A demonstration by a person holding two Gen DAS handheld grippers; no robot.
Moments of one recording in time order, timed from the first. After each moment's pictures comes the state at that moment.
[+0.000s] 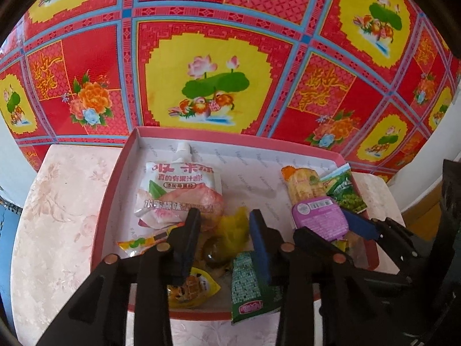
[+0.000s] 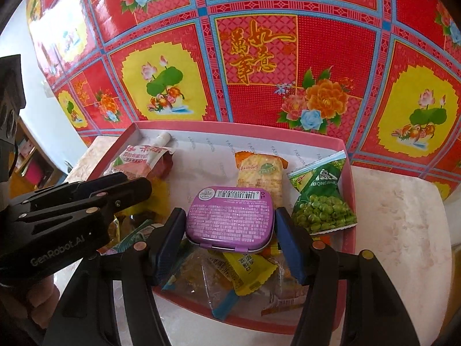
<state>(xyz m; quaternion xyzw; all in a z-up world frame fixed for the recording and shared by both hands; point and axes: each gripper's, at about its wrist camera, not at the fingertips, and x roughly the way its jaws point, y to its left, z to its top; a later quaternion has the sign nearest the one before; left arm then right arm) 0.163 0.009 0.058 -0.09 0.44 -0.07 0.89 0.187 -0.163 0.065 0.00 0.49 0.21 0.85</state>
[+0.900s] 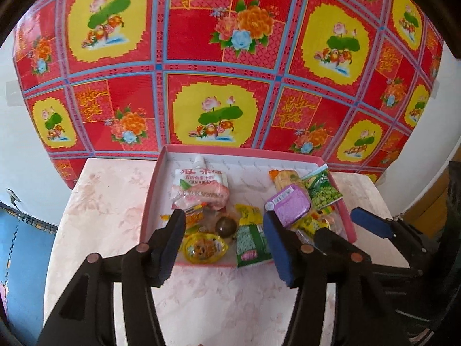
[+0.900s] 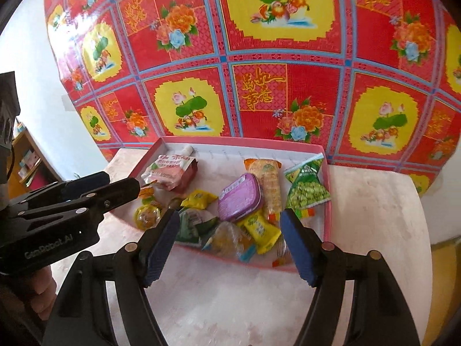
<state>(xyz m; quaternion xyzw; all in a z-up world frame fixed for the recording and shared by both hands) 0.092 0.023 0.110 -0.06 0.40 -0.05 0.91 0.128 -0.176 0.123 0.02 0.46 0.19 0.87</state>
